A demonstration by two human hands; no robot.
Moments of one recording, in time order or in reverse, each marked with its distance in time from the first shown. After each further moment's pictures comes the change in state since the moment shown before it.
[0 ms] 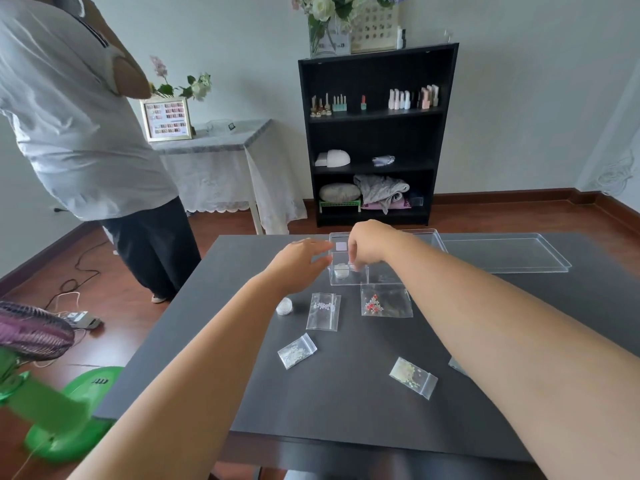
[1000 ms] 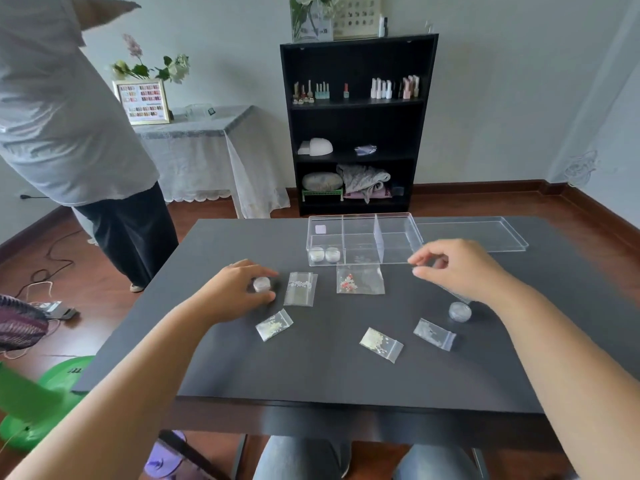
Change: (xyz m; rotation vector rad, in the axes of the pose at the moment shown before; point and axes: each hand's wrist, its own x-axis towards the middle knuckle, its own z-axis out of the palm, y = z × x) left_hand -0.092 -0.039 -0.004 -0.012 -0.071 -0.068; right_hand -0.162 0.113 0.041 0.465 0.357 0.089
